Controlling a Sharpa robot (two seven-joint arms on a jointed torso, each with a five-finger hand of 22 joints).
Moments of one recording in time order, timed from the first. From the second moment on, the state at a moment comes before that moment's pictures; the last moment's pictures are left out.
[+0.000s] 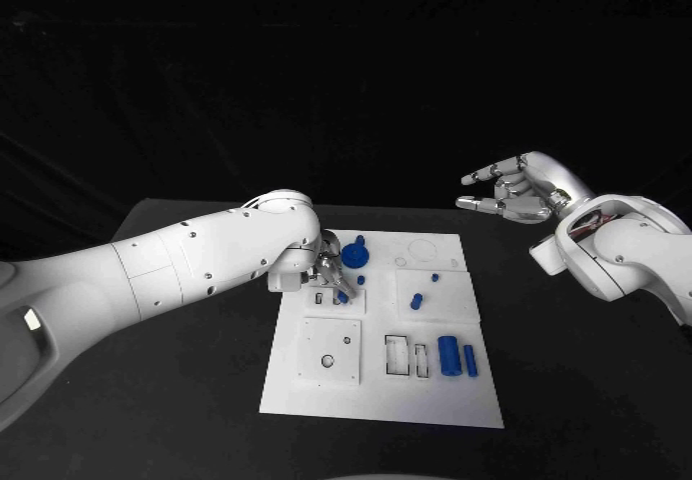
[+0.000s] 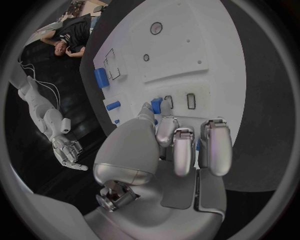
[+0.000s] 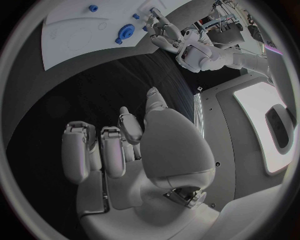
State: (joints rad) left arm 1.32 -0.46 -0.04 1.23 -1.01 0.37 -0.68; left_hand 1.38 0.09 0.04 0.19 0.12 0.86 0.03 0.65 0.63 1.35 -0.04 1.25 1.18 1.47 -0.10 1.57 1.31 0.05 1.47 0.01 1.46 1.31; right arm 1.24 -1.01 0.05 1.55 -0.97 -0.45 0.11; right_hand 1.36 -0.08 -0.11 0.26 0.21 0.96 0.15 0.07 0.07 1.38 0.06 1.12 1.27 1.47 -0.01 1.52 1.31 0.05 1.46 0.09 1.43 1.27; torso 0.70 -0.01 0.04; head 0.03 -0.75
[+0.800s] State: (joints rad) left arm 1.31 -0.54 -0.04 1.32 -0.95 0.25 -0.67; left_hand 1.26 -0.13 0.52 0.27 0.19 0.88 0.04 0.65 0.71 1.36 -0.03 1.24 1.18 1.47 -0.10 1.57 1.31 0.05 1.46 0.01 1.46 1.31; right arm 1.24 -1.01 0.05 1.53 -0.97 -0.43 0.11; right_hand 1.36 -0.08 -0.11 0.26 0.21 0.96 0.15 0.07 0.07 1.38 0.06 1.12 1.27 1.47 -0.01 1.52 1.31 0.05 1.46 0.09 1.43 1.27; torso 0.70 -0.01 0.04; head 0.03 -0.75
